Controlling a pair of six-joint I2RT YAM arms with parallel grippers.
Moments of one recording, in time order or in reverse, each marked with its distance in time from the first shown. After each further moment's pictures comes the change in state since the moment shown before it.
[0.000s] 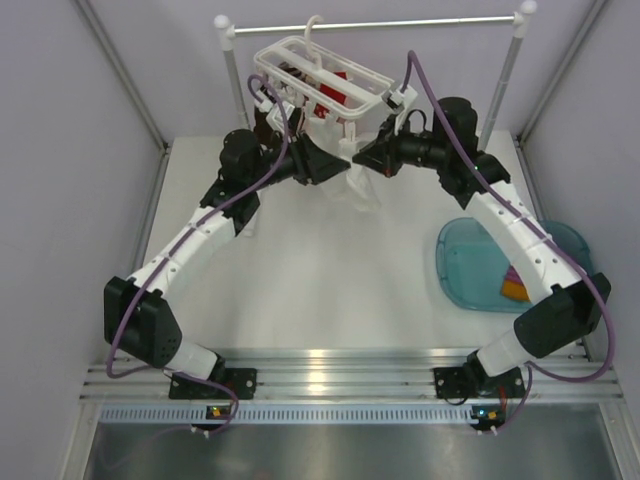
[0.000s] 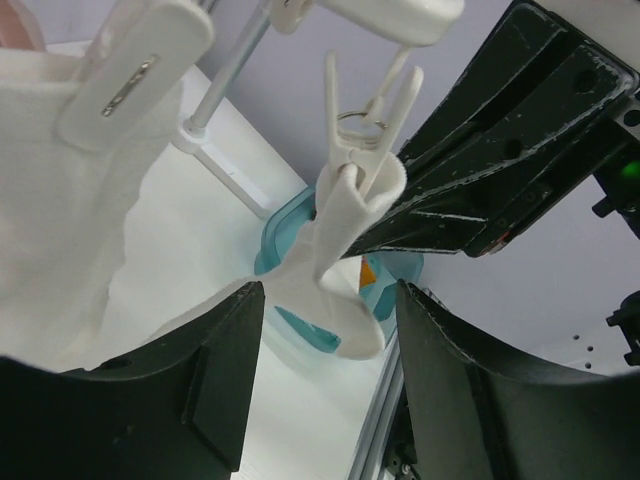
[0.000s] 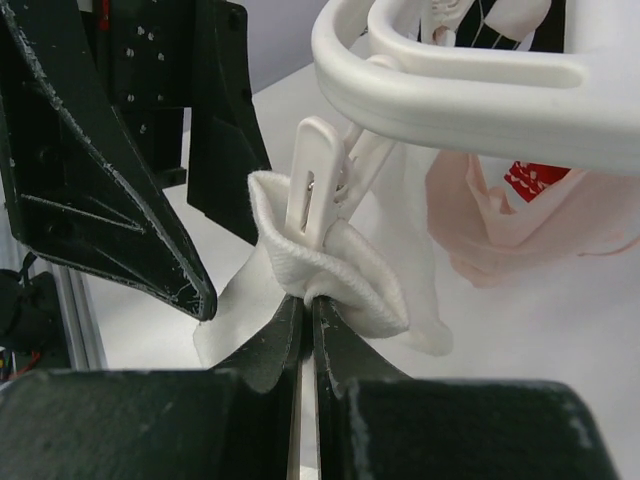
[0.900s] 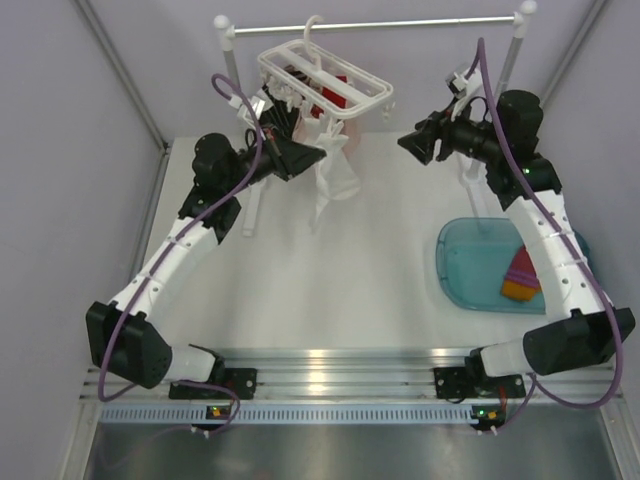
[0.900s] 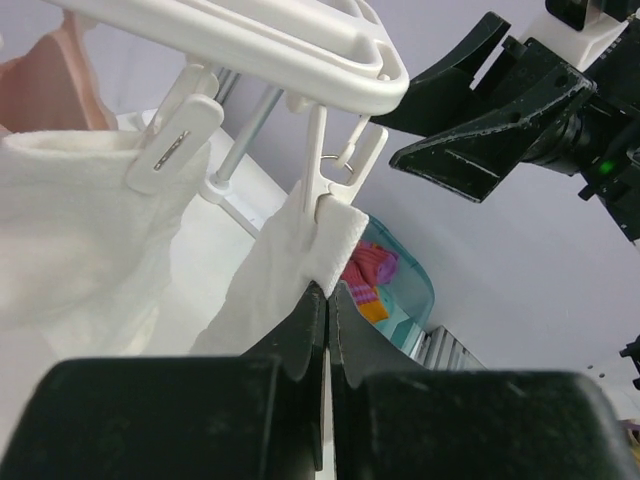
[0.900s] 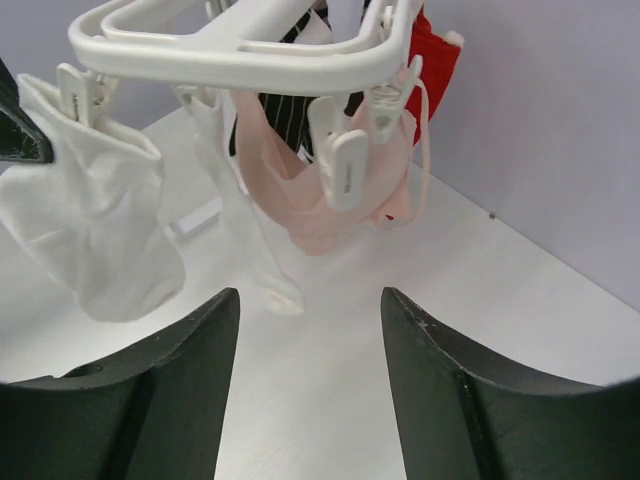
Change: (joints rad) left arm 0.058 -0.117 -0.045 0.046 -0.028 -0.005; right arm -0.221 -0.123 -0.023 -0.020 0.005 -0.060
